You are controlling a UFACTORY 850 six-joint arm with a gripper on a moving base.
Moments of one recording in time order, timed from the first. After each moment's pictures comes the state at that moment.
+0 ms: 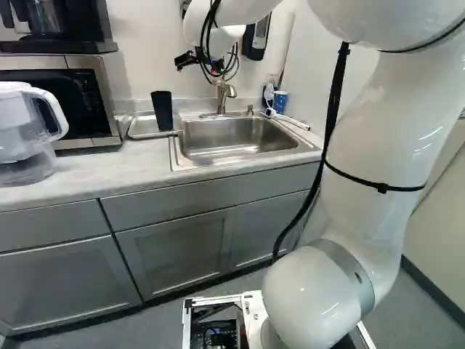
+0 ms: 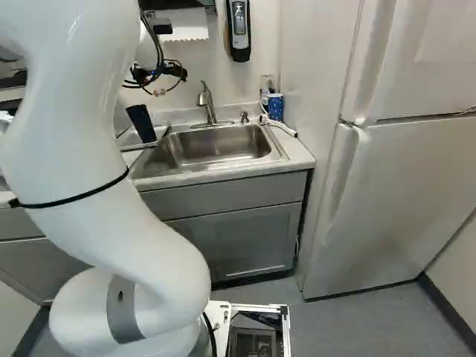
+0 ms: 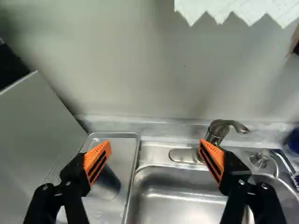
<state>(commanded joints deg) 18.6 -7.4 -75.3 2.4 -3.3 0.0</state>
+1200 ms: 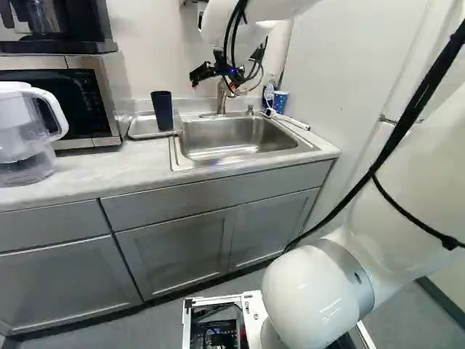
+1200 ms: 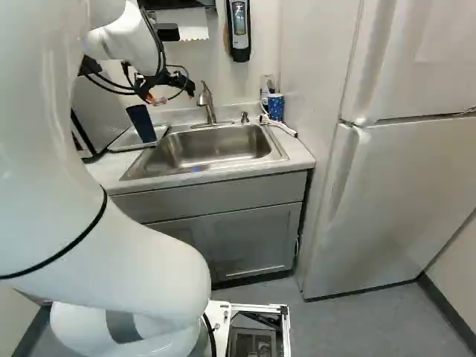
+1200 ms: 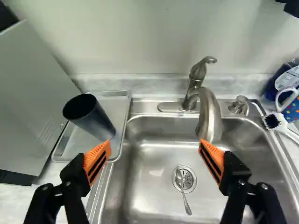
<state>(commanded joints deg) 15.0 8.6 -59.3 2.4 -12.3 0.0</state>
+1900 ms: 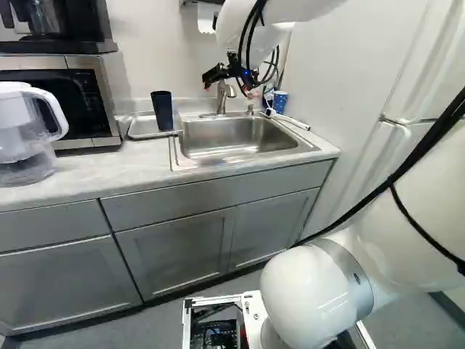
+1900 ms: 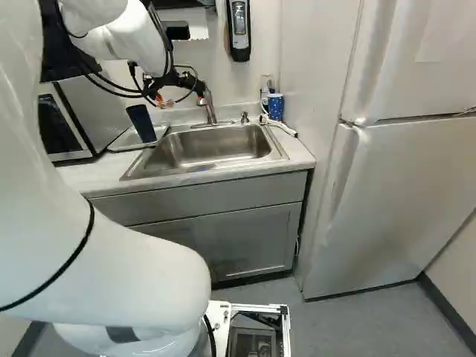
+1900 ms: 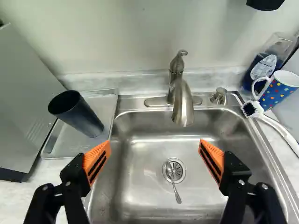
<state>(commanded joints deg) 11.8 12.9 -55.4 2.4 -12.3 0.0</state>
